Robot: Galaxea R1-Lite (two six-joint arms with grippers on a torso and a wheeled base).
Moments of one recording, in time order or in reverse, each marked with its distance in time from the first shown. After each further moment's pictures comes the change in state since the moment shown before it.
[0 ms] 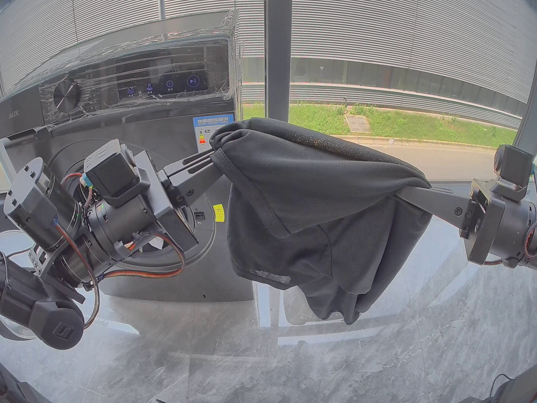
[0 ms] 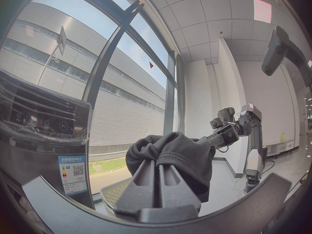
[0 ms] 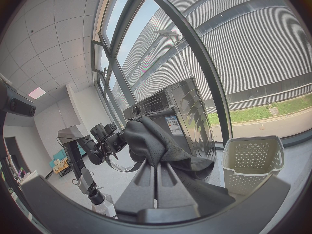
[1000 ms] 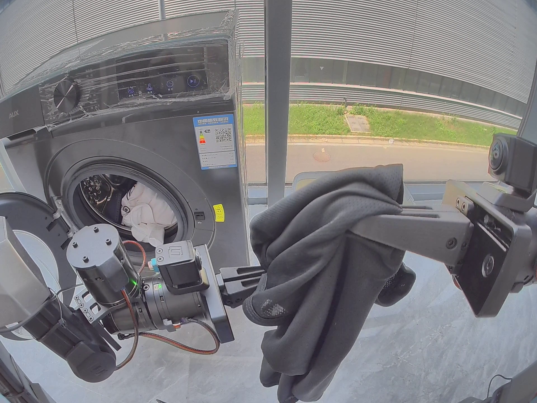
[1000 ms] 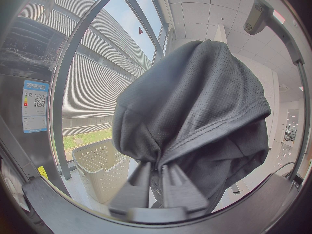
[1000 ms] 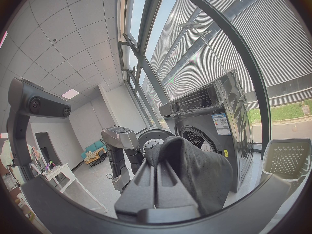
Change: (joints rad) left arm -0.097 0.176 0.177 -0.011 -0.127 0.078; right arm 0.246 0.050 -0.102 0.000 0.094 0.021
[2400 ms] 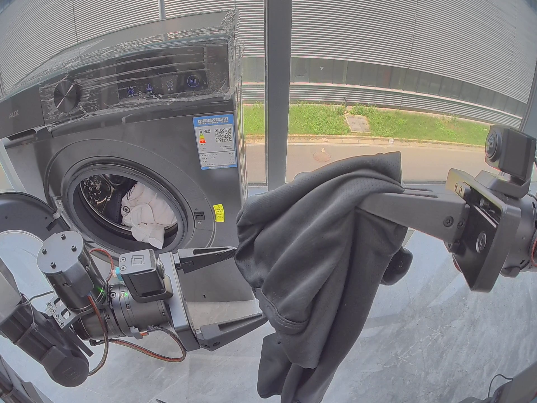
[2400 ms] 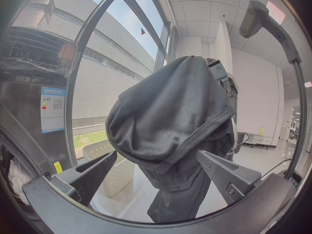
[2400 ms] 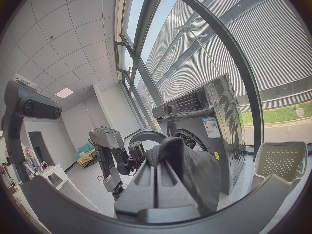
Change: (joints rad) left arm 0.079 -0.104 0.129 0.009 -0.020 0.032; right arm -0.064 0.005 -0.007 0.000 0.002 -0.017
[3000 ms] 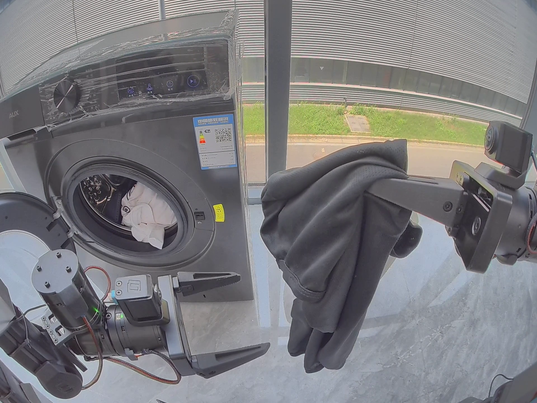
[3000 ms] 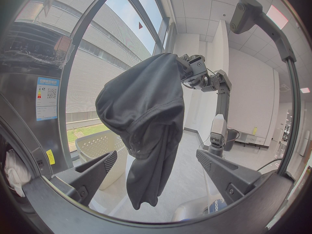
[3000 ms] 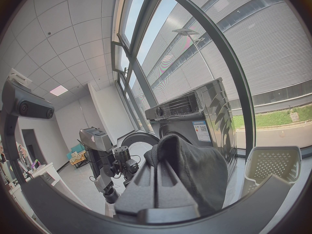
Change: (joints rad) left arm -0.046 -0.040 0.091 0.001 -0.008 0.003; right arm -0.064 0.002 0.000 0.000 0.000 -0.029
